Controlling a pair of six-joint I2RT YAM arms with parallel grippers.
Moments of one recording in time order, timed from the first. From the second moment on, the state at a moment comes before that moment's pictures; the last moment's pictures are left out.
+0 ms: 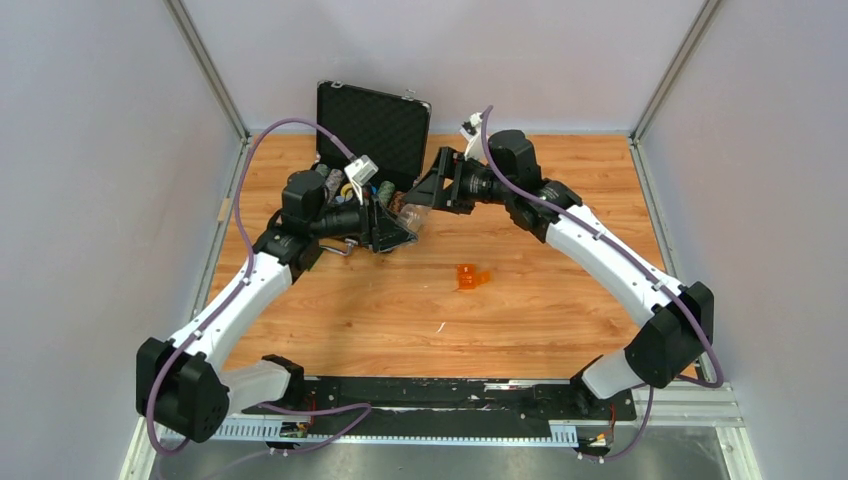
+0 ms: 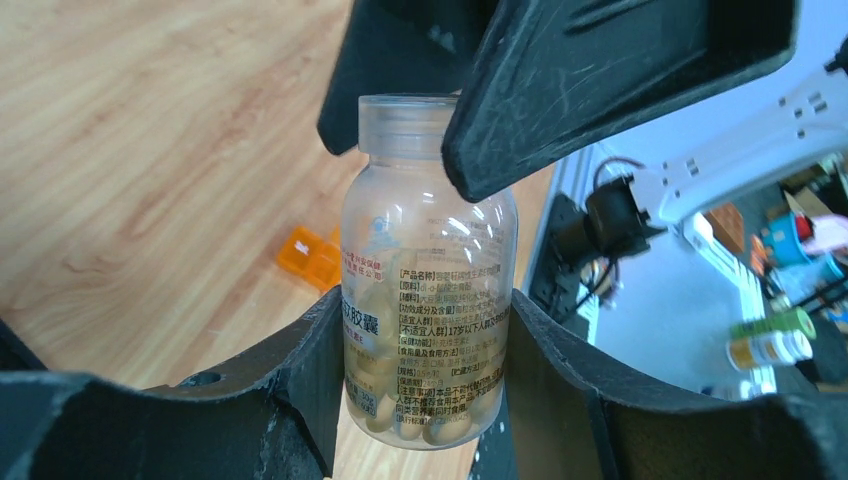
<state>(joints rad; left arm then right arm) -0.38 1.17 0.91 -0.03 0.92 -0.31 0.60 1.50 1.41 -0.29 -0.51 0.74</state>
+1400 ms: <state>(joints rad) -0.39 1.05 0.94 -0.06 0.87 -0.25 0.52 1.52 1.48 -0.24 -0.88 0.46</state>
